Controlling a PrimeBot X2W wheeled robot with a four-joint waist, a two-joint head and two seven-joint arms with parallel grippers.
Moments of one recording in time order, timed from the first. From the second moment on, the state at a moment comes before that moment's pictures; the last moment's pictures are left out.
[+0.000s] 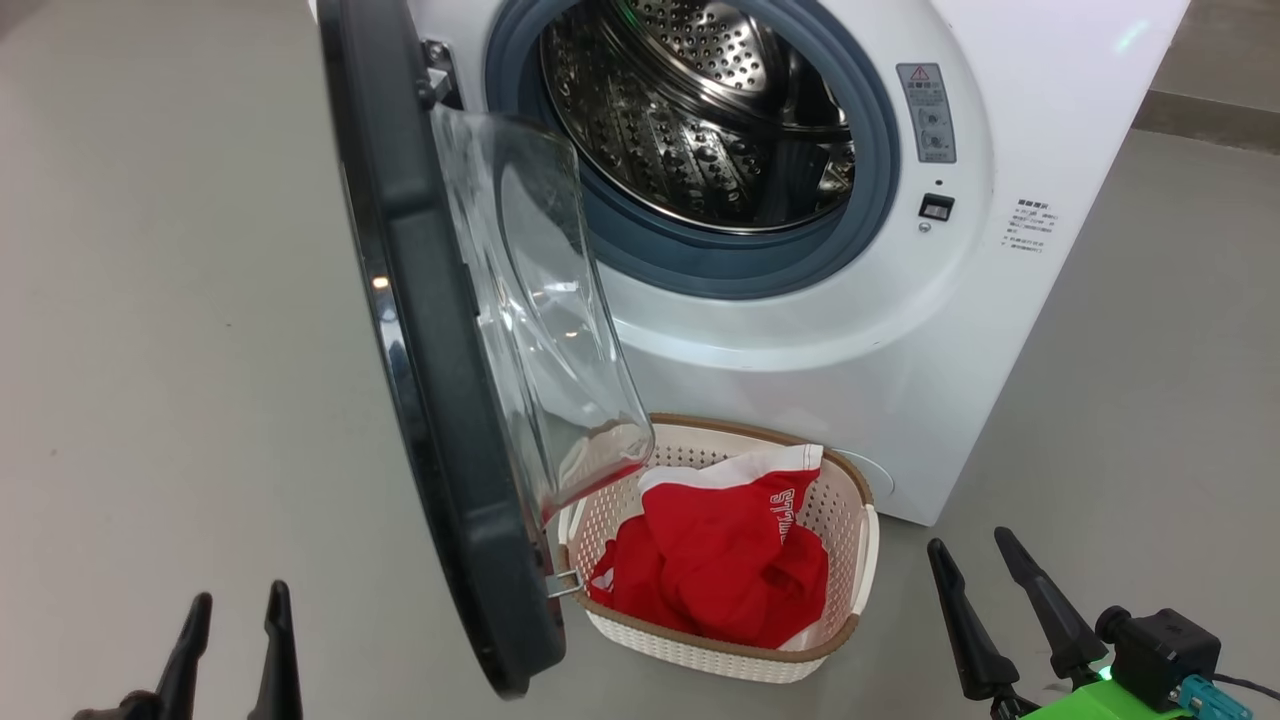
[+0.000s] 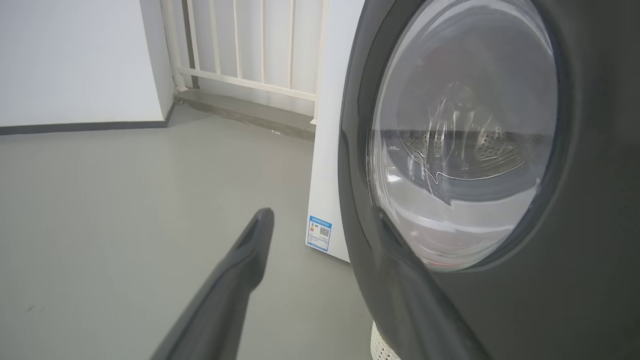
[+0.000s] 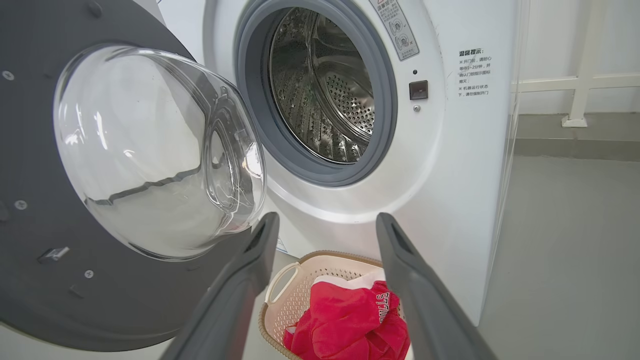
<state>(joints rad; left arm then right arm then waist) 0.03 0.05 0.17 0.24 -0.25 -0.13 -0.25 0.08 -0.10 0.11 0.17 0.44 0.12 -0.26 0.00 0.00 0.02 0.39</state>
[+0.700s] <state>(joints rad) 0.02 0.15 -0.14 0.05 -0.35 -0.12 -0.25 0.08 -0.09 0.12 0.17 0.44 0.12 -0.26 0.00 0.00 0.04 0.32</state>
